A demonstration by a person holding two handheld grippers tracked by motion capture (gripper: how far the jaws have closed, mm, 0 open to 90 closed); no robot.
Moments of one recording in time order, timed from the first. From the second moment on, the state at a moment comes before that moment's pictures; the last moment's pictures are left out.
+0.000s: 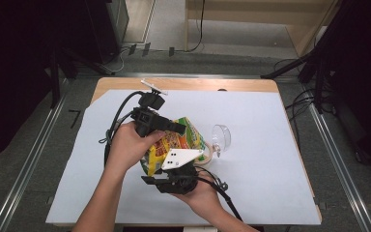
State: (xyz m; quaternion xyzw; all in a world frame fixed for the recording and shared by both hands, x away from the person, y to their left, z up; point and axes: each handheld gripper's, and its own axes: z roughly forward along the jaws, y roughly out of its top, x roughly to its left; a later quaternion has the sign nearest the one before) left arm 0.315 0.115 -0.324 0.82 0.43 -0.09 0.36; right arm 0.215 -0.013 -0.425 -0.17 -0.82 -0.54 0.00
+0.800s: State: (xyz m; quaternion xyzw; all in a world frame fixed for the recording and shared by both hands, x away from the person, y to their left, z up) left arm 0.327 0.104 -0.322 0.83 0.42 -0.10 0.35; right arm 0.225 -0.014 -0.426 -0.19 -0.82 -0.54 0.02
